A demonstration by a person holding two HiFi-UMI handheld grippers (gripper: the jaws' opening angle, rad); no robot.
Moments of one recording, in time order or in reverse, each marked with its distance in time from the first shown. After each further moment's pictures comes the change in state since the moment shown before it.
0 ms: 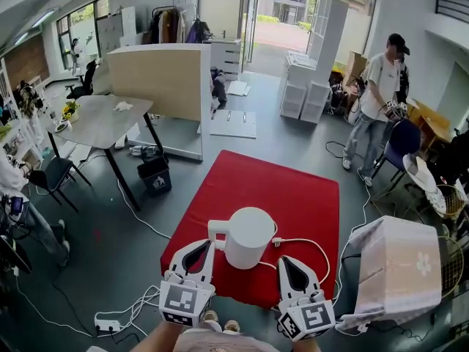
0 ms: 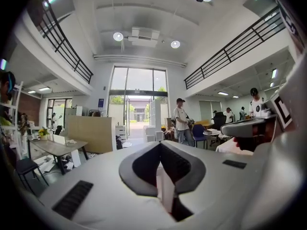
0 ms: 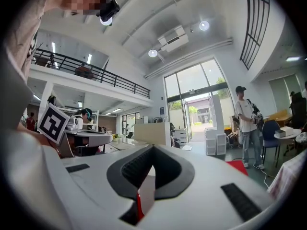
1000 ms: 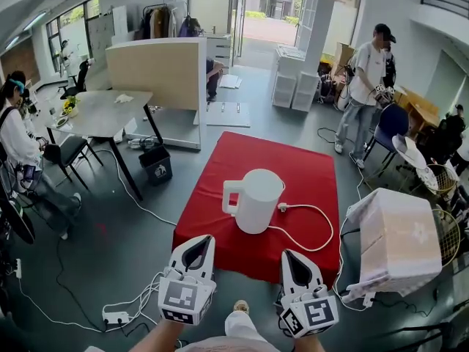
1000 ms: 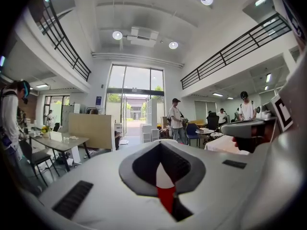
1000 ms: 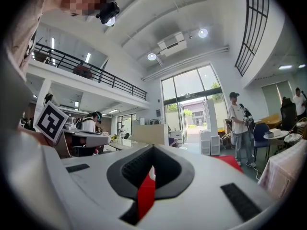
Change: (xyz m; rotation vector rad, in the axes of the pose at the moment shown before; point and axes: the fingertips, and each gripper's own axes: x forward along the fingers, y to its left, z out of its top) left arm -0.129 -0.011 -0.014 -0.019 0.006 -0.052; right arm -0.095 0.098 -0.012 -0.010 -0.030 -0.074
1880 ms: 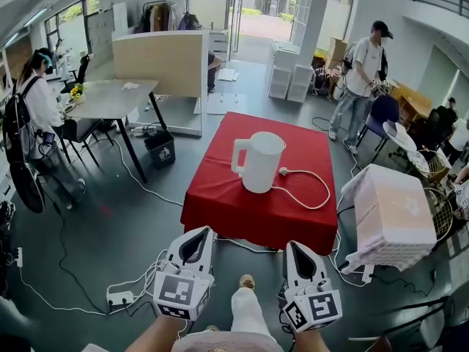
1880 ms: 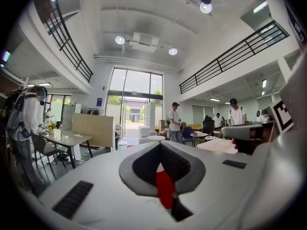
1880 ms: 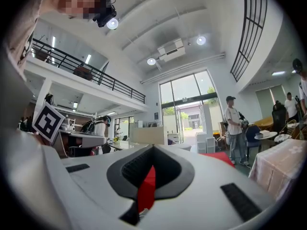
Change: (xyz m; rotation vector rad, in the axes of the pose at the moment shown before) left arm -0.167 -0.039 -0.015 -0.028 -0.041 -0.017; right arm -0.142 0.096 -0.004 -0.005 -0.034 -0.054
